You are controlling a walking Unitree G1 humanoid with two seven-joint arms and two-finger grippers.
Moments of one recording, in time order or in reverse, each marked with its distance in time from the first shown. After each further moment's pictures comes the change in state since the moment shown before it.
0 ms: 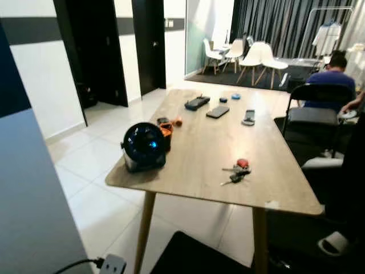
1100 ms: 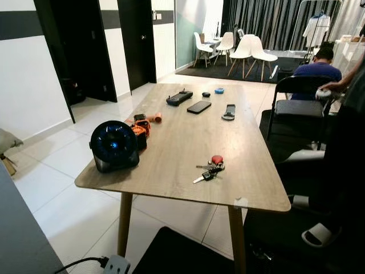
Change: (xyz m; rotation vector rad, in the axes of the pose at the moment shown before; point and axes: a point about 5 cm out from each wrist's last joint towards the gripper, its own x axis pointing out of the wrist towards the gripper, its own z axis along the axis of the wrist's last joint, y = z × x) left arm 0.002 -0.009 0.016 0.077 -0.093 -0.116; right arm -0.014 -0.063 0.041 0.036 -0.324 -0.317
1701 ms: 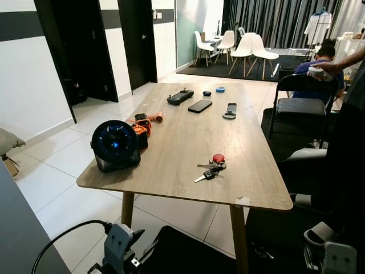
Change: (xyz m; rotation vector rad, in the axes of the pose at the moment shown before) left arm 0.008 -0.009 0.090 0.134 -0.368 -0.209; right arm 0.035 -0.056 0.109 0.167 -0.387 -0.220
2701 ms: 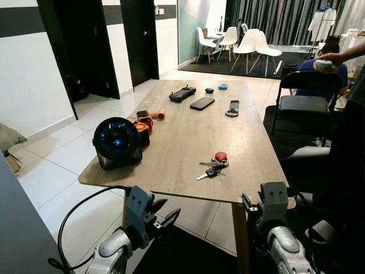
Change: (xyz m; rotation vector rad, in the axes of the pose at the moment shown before) left arm 0.047 -0.006 0.058 -0.078 -0.096 -0.070; right arm 0.031 0.106 0.053 0.026 -0.012 0.441
